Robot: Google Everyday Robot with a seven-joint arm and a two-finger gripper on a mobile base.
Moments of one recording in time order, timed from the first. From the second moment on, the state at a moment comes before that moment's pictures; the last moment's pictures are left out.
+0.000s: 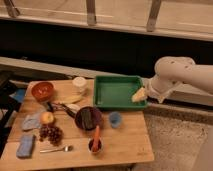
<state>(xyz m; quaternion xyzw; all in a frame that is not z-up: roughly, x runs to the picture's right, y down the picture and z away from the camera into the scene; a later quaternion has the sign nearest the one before) 0.223 0.056 0.708 -0.21 0.13 0.71 0.66</state>
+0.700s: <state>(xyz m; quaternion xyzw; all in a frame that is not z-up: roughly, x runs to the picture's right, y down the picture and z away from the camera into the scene) 0.222 0.054 0.704 -0.21 0.13 0.70 0.67</state>
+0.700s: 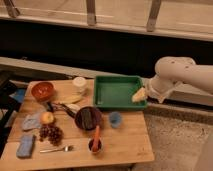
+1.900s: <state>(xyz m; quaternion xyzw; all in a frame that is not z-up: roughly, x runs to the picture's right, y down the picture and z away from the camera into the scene) 0.040 0.018 0.672 -0.27 0.02 0.57 0.78</state>
